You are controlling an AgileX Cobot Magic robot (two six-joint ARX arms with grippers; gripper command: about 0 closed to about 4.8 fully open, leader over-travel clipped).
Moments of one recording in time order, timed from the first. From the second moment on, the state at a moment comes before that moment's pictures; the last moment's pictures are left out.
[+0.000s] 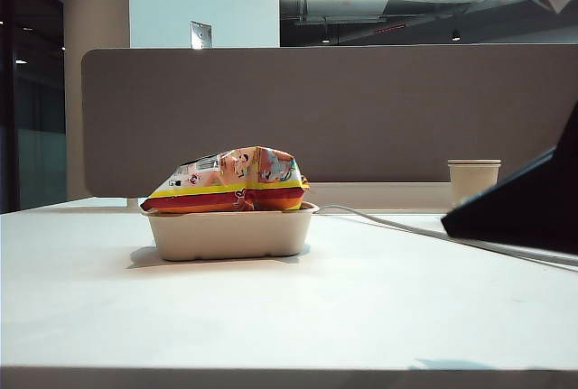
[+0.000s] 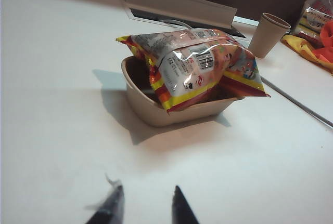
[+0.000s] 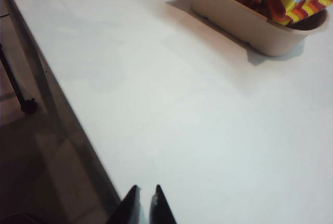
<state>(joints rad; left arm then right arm) -0.14 0.00 0.02 -0.17 0.34 -0.24 1.02 0.58 0.03 0.19 0.13 -0.12</state>
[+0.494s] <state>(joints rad) -0.14 0.00 0.02 -0.17 0.34 -0.24 1.01 0.47 0.03 0.19 0.13 -0.12</state>
